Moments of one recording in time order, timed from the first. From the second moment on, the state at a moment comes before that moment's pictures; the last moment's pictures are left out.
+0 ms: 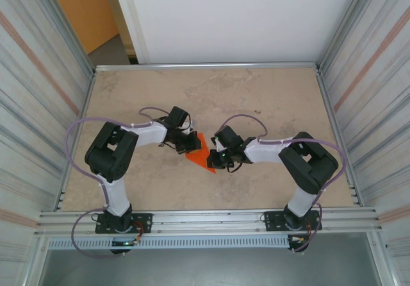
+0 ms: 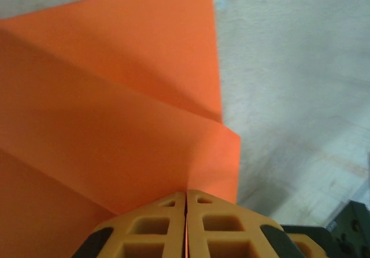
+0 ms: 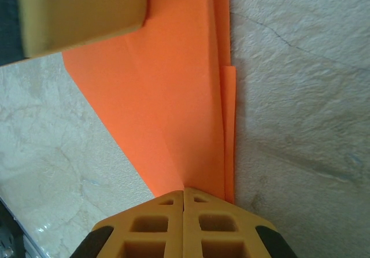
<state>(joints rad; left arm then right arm) -0.53 1.87 1.02 -0.31 0.53 -0.68 0.77 1.72 0.80 -0.12 -0.37 0.73</state>
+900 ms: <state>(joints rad) -0.52 1.92 1.11 -0.43 0.50 -0.75 0.76 1.71 0.82 -0.21 -0.39 0.63</state>
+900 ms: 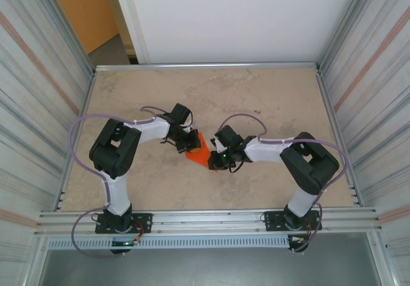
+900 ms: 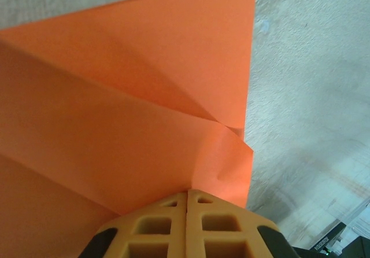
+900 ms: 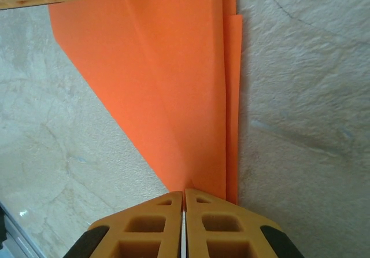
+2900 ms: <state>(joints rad) -0.56 1.73 0.94 -0.15 0.55 -0.66 0.73 1.74 0.83 -0.16 -0.39 0.65</state>
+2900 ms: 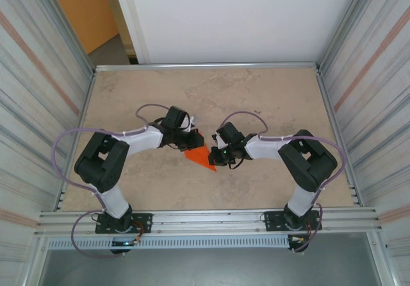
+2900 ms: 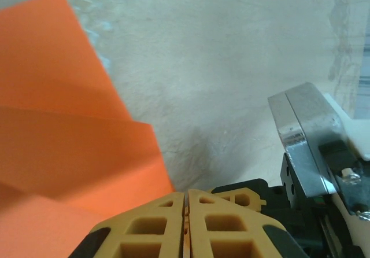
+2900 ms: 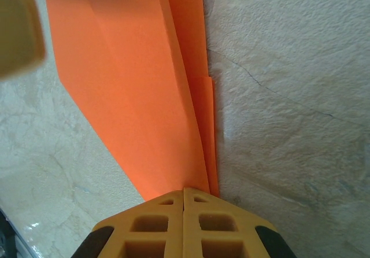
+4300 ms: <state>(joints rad) -0.32 1.92 1.01 -0.12 0.59 -0.60 0.74 1.75 0.82 -0.13 -0.38 0.75</state>
